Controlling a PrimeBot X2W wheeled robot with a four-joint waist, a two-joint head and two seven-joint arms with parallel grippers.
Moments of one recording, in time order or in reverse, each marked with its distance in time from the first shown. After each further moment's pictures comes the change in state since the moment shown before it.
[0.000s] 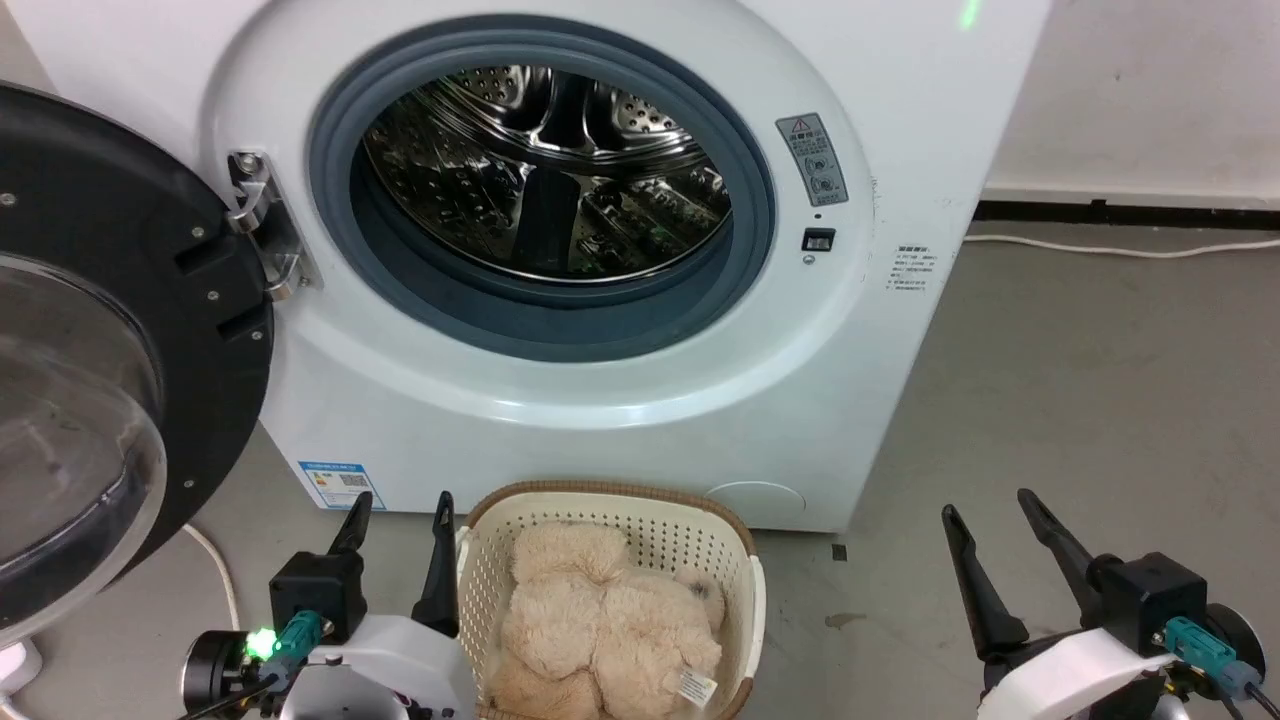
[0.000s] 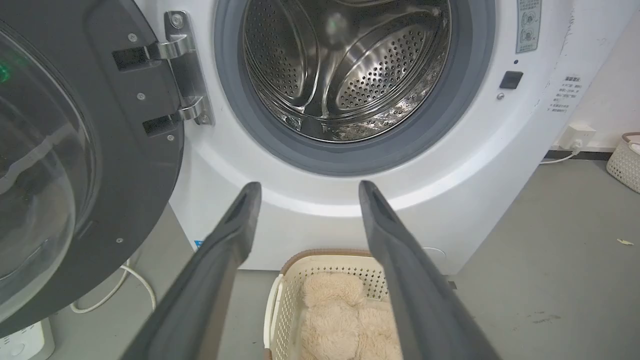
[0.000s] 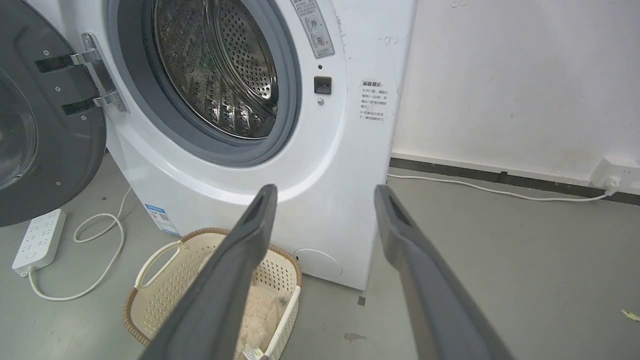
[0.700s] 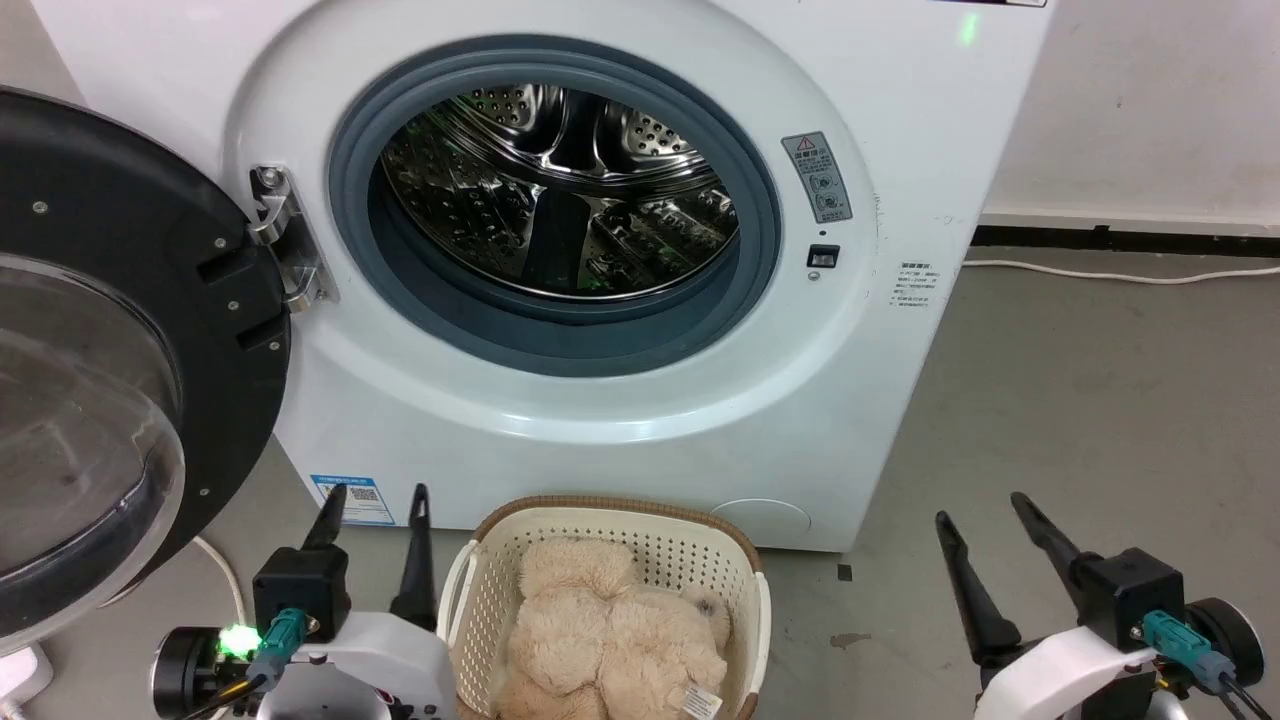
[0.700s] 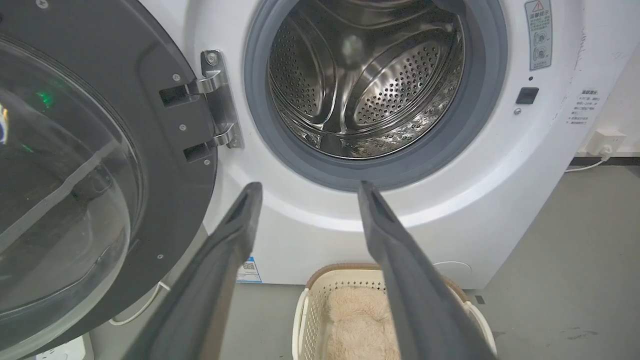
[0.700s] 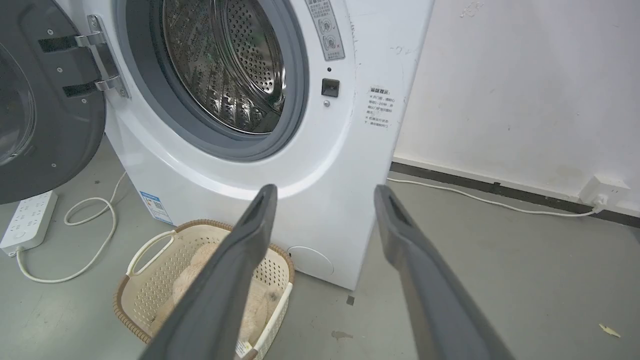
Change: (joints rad) left arm 0.011 0.000 0.032 -0.053 0.063 0.000 0.030; right arm -0.002 0.000 0.004 -0.008 -0.060 0.000 0.038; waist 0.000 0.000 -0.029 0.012
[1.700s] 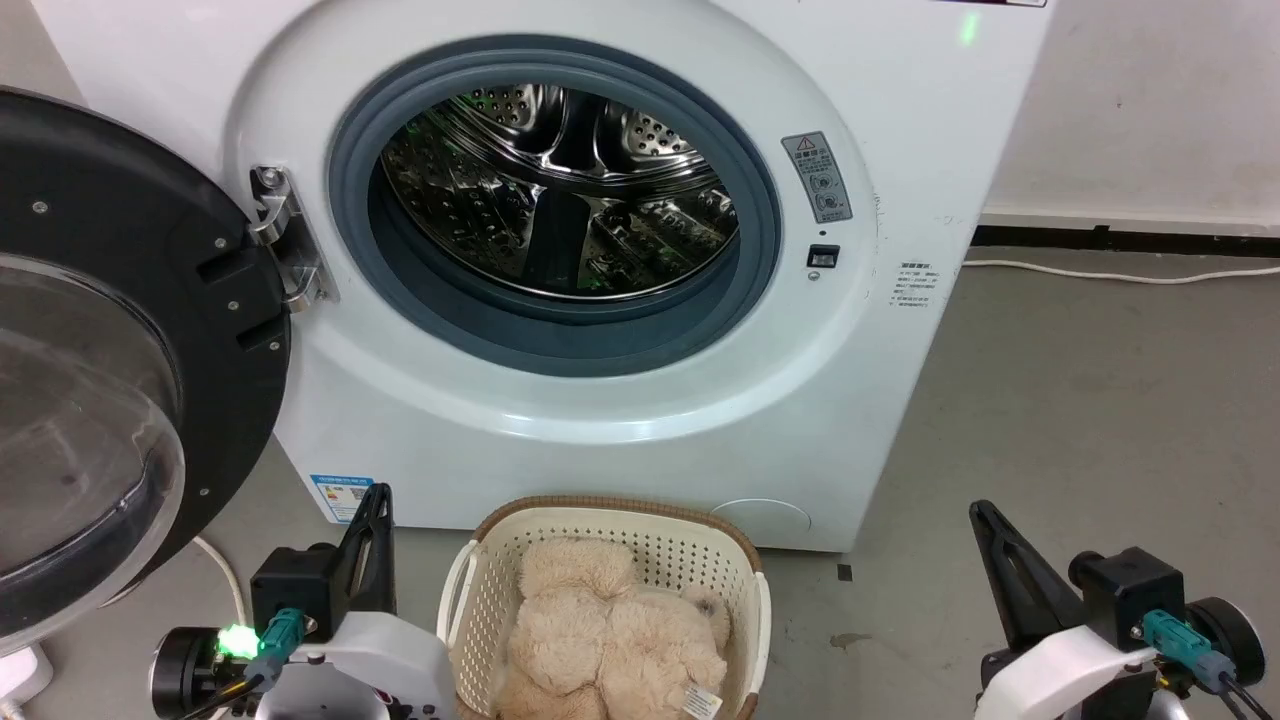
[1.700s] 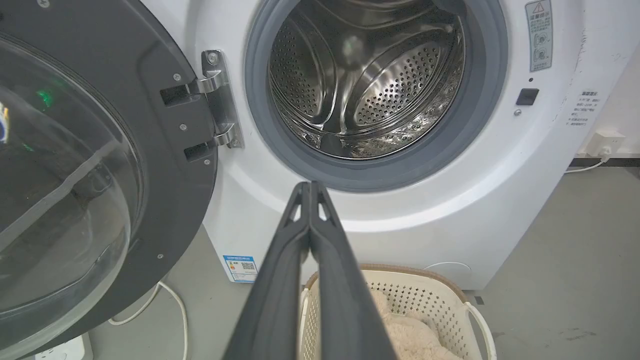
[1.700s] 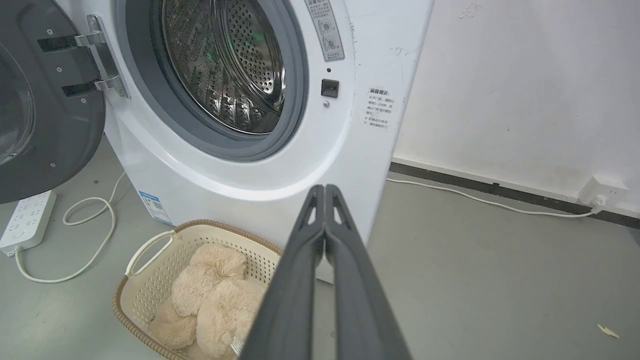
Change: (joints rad) left arm 0.000 0.000 0.001 -0.001 -0.006 -0.001 0.000; right arm 0.000 0.000 0.000 -0.001 -0.002 0.000 0.000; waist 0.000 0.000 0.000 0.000
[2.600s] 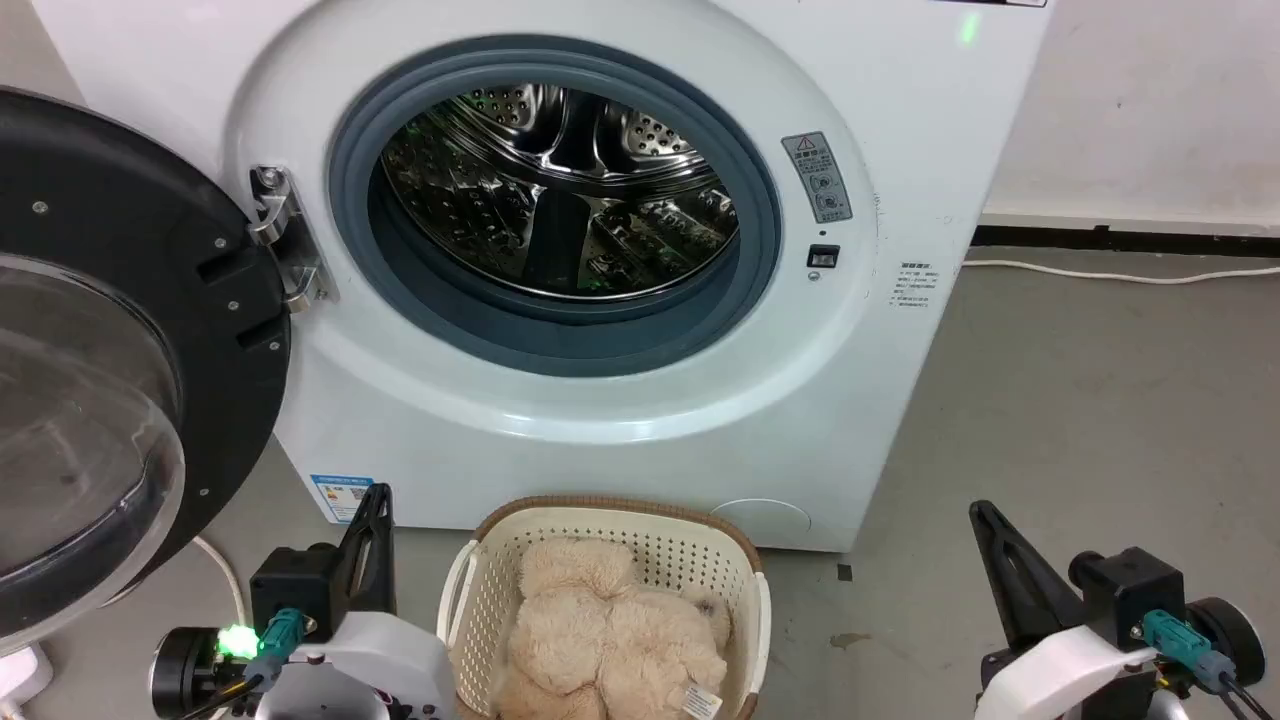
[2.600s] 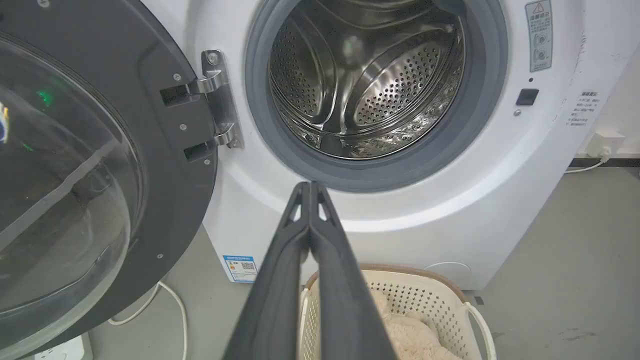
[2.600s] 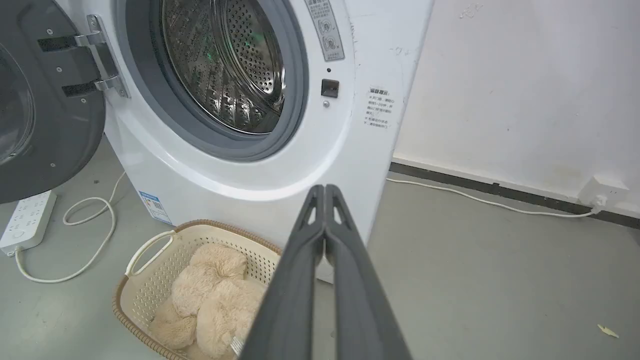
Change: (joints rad) left arm 0.000 0.000 0.000 0.000 0.000 0.000 0.000; right arm 0.000 0.000 0.000 0.000 0.000 0.000 0.000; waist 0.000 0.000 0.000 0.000
